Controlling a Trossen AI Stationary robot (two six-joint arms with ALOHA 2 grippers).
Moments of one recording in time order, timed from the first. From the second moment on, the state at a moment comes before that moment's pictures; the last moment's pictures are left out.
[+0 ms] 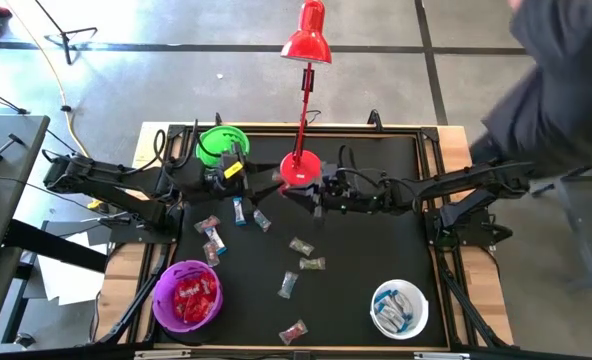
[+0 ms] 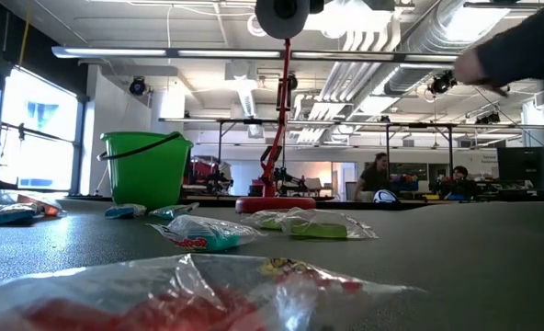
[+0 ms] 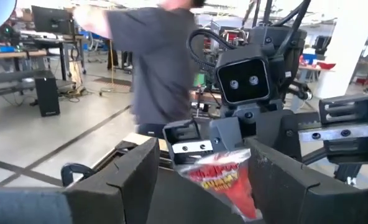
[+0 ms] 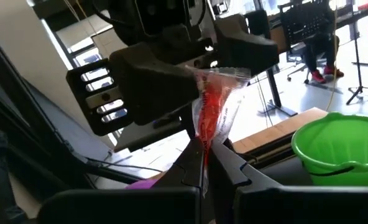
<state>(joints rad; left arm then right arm) -0.13 1.12 0.97 0.18 -0.38 -0.08 0.13 1.50 1.13 0.42 0.21 0.38</state>
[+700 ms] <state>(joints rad) -0.13 1.12 0.97 0.16 -0.32 -0.23 0.13 1.50 1.13 0.43 0.26 0.33</state>
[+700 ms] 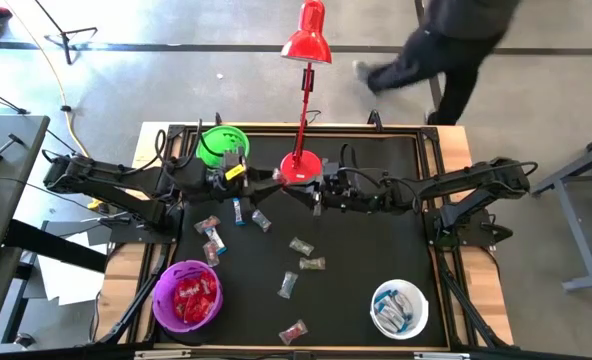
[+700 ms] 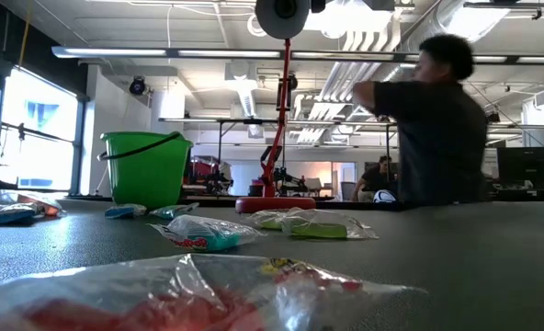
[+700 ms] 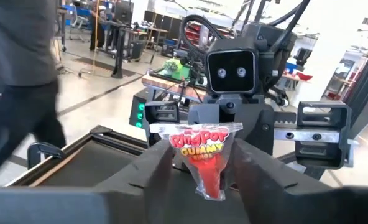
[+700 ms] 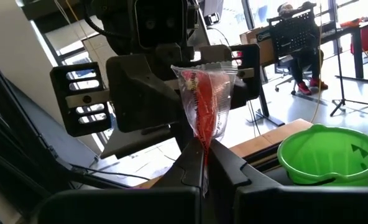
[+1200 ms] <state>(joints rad) -0.13 1.12 0.97 0.16 -0.32 -0.21 0.12 1.50 1.13 0.43 0.26 0.34</state>
